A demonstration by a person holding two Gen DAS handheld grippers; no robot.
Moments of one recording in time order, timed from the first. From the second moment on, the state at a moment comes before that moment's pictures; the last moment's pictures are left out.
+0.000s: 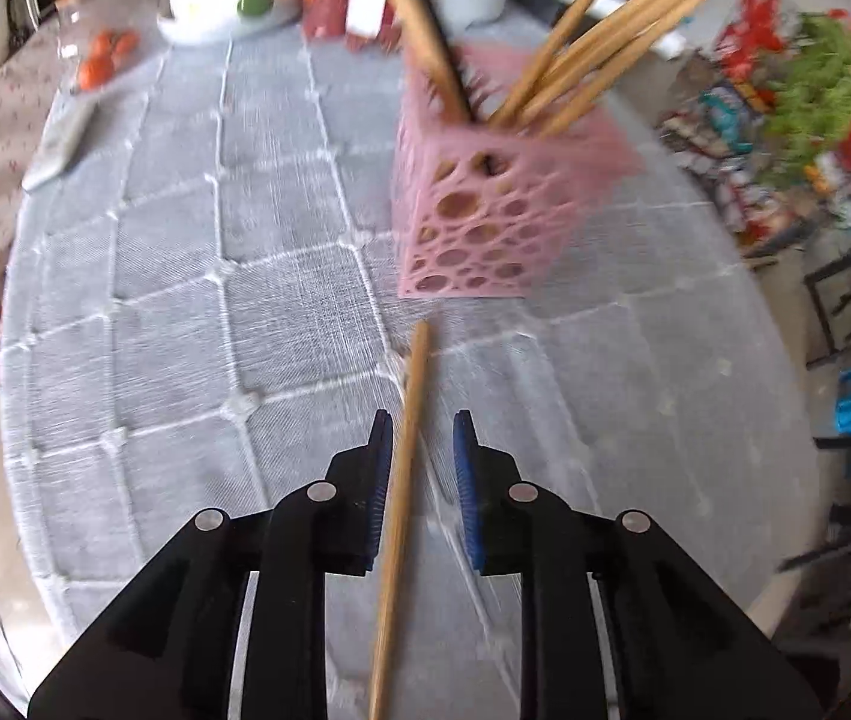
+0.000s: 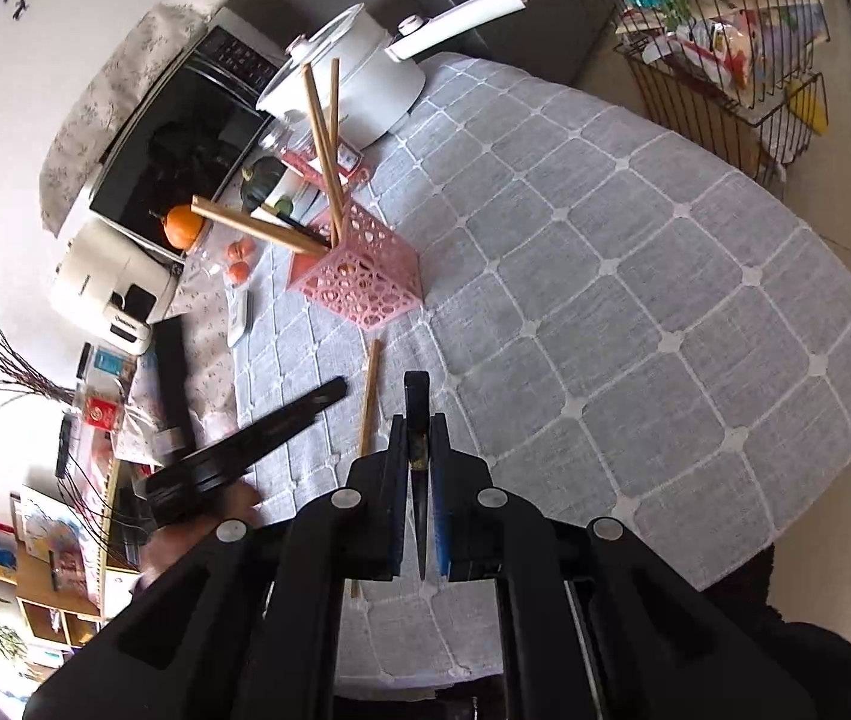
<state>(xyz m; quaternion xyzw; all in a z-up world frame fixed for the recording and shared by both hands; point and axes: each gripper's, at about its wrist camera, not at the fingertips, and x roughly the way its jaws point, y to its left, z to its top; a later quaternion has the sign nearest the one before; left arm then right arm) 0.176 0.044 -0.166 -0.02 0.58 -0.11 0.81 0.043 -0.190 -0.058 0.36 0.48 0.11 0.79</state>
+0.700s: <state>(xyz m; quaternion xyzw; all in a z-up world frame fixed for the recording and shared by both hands) 0.110 0.082 -0.099 -0.08 0.47 -0.16 0.87 0.076 -0.199 -0.057 0.36 0.45 0.16 0.80</state>
